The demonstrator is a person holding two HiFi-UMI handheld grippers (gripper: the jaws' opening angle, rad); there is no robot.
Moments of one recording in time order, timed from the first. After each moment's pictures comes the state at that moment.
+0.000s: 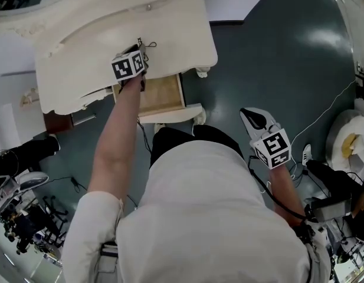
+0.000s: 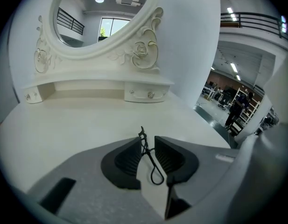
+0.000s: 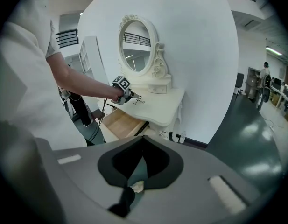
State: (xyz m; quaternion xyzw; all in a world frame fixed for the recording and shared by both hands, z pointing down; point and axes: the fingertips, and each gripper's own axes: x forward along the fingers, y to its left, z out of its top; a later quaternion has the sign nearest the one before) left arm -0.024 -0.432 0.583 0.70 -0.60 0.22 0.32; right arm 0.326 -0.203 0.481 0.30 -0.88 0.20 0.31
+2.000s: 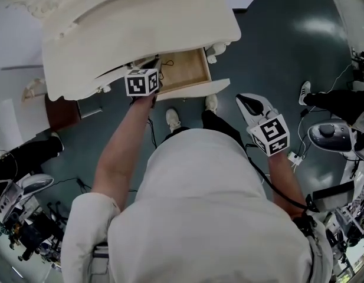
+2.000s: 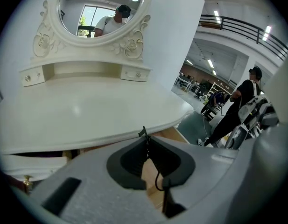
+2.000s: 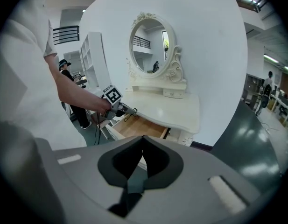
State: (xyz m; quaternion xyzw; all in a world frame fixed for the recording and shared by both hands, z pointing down) left arm -0.070 -0.261 0.607 0.77 -0.47 0.24 0.34; right arm 0.173 -0.123 0.469 0.33 -0.88 0.18 0.31
